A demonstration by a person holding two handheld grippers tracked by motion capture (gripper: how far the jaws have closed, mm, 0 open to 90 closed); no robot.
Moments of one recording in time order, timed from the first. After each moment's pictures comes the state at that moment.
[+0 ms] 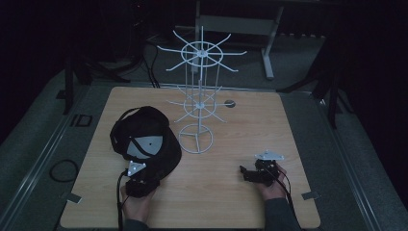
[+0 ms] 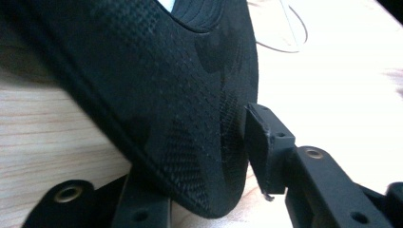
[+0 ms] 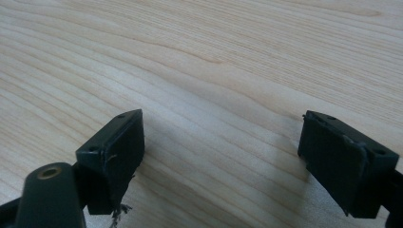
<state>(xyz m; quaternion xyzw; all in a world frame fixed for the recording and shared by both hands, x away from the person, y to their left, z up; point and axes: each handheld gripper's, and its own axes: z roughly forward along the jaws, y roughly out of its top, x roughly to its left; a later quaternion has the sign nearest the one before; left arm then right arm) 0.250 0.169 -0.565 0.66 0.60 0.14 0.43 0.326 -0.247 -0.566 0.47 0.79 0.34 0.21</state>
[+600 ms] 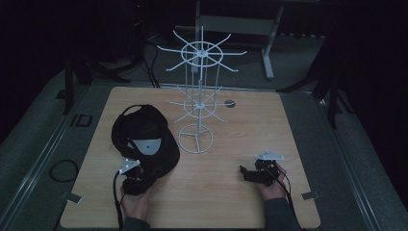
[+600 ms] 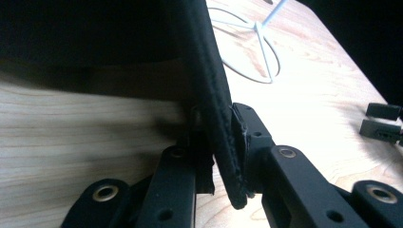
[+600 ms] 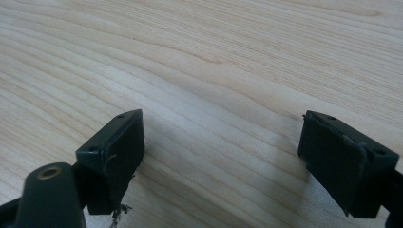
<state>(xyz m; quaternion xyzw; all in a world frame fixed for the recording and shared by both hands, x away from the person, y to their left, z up) 0.250 0.178 -0.553 0.61 0.61 0.11 0.49 0.326 -0.247 -0.566 0.47 0.79 0.34 0.21</state>
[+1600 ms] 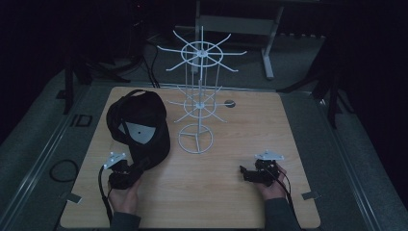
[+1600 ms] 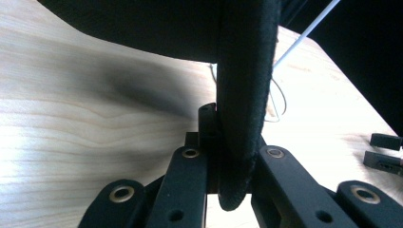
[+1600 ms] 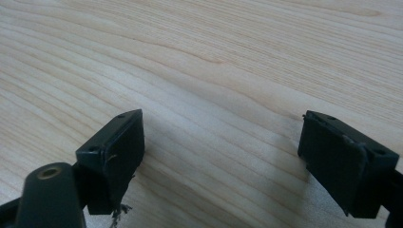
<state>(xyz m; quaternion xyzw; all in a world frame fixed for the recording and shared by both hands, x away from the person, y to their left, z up) 0.251 0.206 -0.521 0.60 0.61 0.15 0.50 0.326 -0.246 -0.566 0.47 0.79 0.34 0.21</state>
